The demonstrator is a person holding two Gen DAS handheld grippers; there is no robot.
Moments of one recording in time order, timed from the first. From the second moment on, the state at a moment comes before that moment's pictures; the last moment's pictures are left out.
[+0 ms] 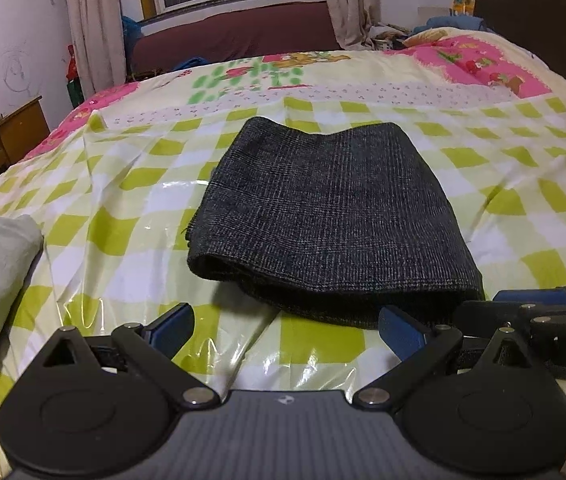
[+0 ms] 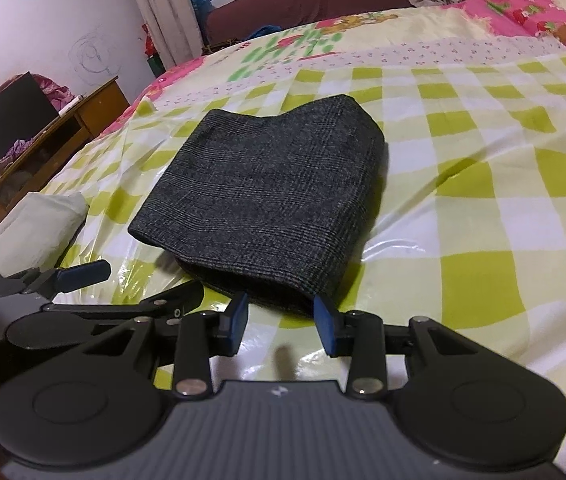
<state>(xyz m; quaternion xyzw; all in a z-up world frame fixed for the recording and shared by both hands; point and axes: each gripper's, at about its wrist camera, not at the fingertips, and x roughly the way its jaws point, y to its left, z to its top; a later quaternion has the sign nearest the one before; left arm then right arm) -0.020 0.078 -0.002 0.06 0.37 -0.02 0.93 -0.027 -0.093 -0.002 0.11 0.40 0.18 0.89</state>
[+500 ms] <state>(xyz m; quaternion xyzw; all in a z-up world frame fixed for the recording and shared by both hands) -0.004 0.086 0.016 0.09 0.32 -0.02 0.94 0.015 -0.116 0.002 0.16 0.38 0.17 0.90</state>
